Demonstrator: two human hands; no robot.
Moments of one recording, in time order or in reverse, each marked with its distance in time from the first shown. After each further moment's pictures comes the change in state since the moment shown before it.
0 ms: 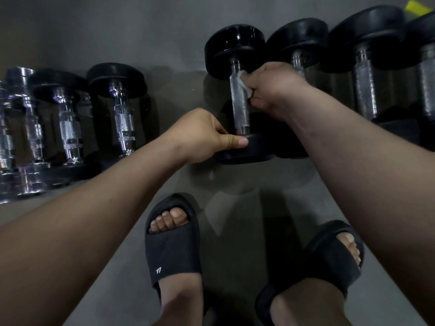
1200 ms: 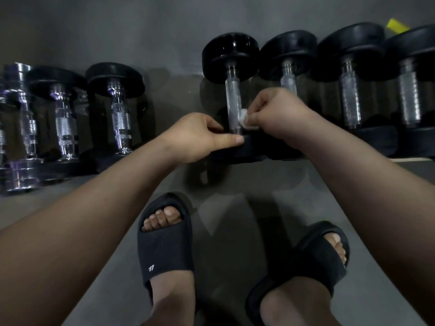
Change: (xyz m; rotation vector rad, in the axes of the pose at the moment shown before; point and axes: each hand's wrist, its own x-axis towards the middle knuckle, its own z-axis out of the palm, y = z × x) left_hand -0.007 -0.001 0.007 -0.151 0.046 -0.047; right_hand -0.058 0.009 -0.022 -0.569 0.028 -0.055
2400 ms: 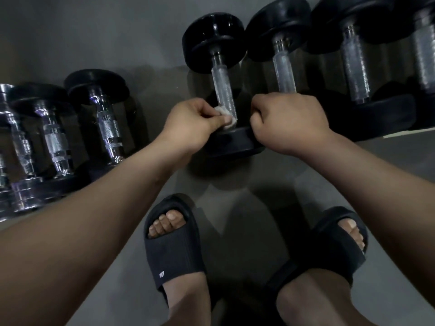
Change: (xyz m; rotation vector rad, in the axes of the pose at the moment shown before) left_hand 0.042 -0.009 0.030 -0.301 0.227 0.021; right_hand -0.014 0.045 0.004 -0.673 0.251 -0.444
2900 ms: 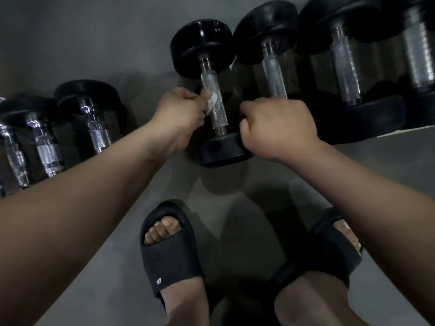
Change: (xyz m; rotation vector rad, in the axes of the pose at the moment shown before) left_hand 0.037 0.020 0.007 -0.297 0.014 -0.193; right_hand -0.001 -0.001 0.009 -0.088 0.089 -0.043
